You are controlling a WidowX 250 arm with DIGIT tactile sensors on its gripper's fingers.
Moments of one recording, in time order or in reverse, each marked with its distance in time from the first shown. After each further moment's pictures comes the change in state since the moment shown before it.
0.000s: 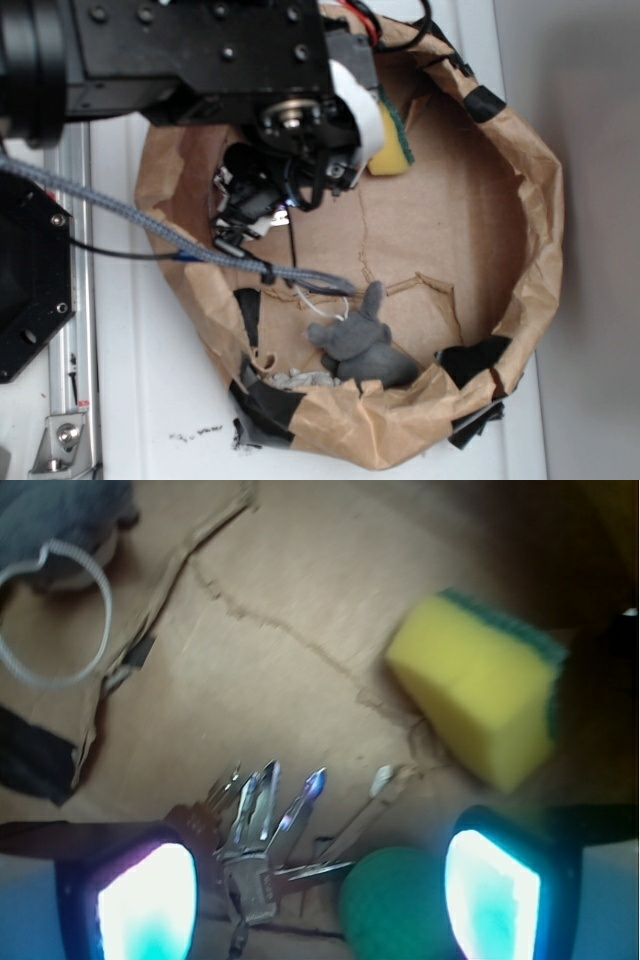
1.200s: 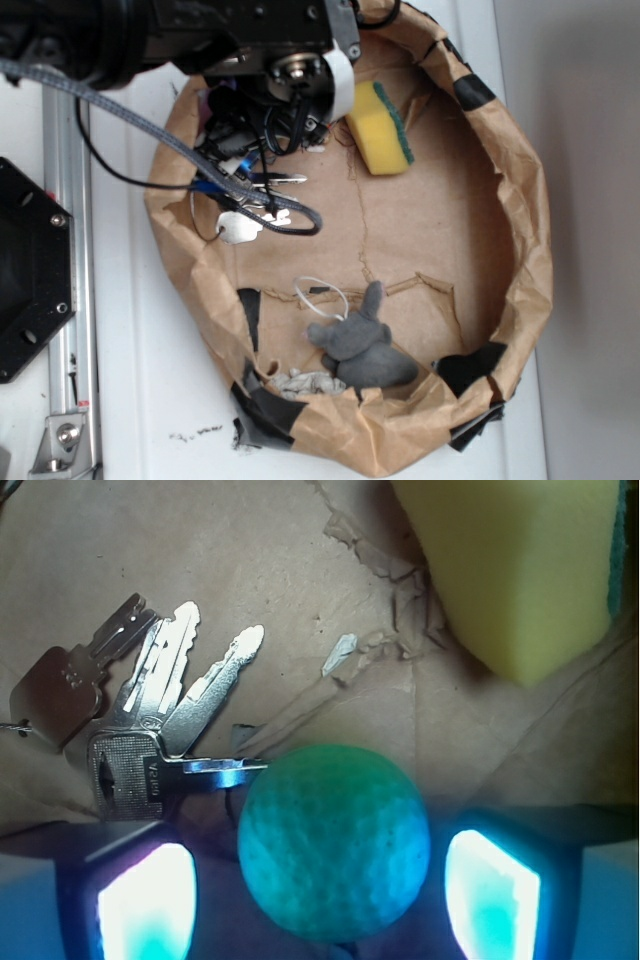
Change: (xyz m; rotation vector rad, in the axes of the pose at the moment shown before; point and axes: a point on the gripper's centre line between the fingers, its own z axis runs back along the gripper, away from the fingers) arm -0.030 0.027 -0.032 0.009 0.131 -0.136
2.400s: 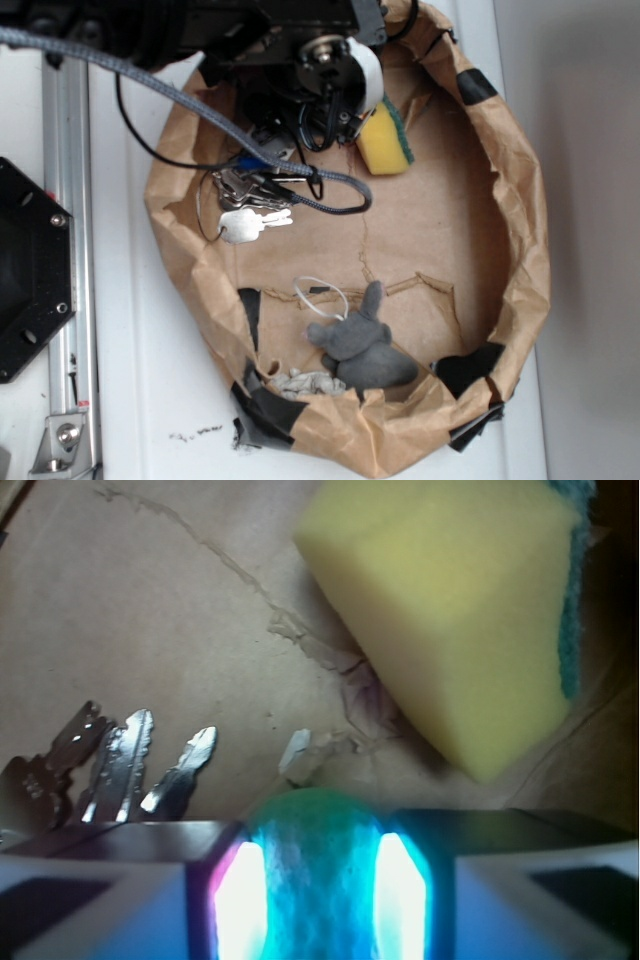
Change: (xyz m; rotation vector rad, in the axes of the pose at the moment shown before) arm 0.019 0.010 -0.002 -0.011 -0.108 0.082
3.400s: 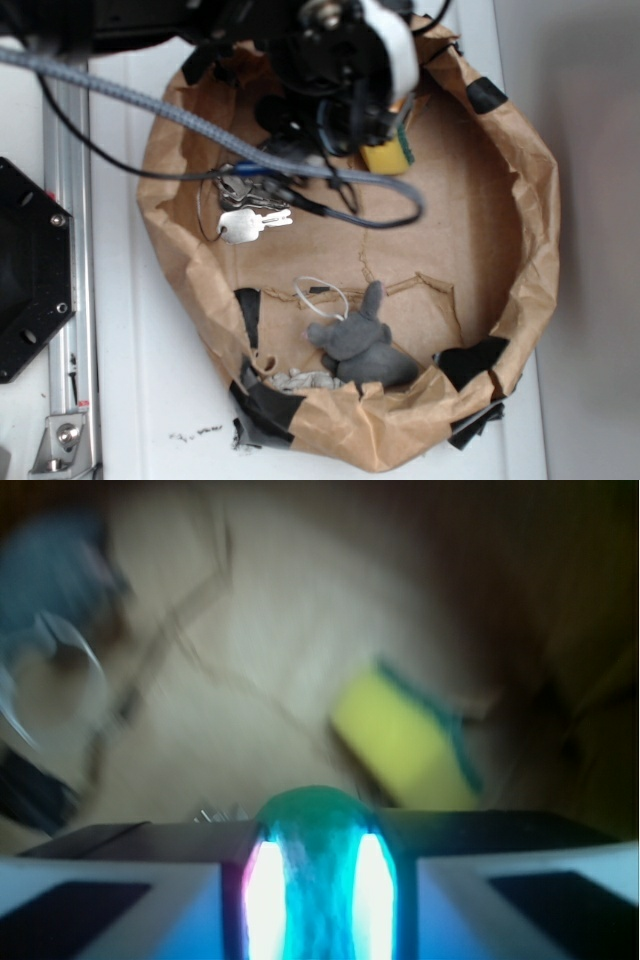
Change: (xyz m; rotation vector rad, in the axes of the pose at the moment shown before) arm 0.039 -0.013 0.076 -0.014 -0.164 0.083
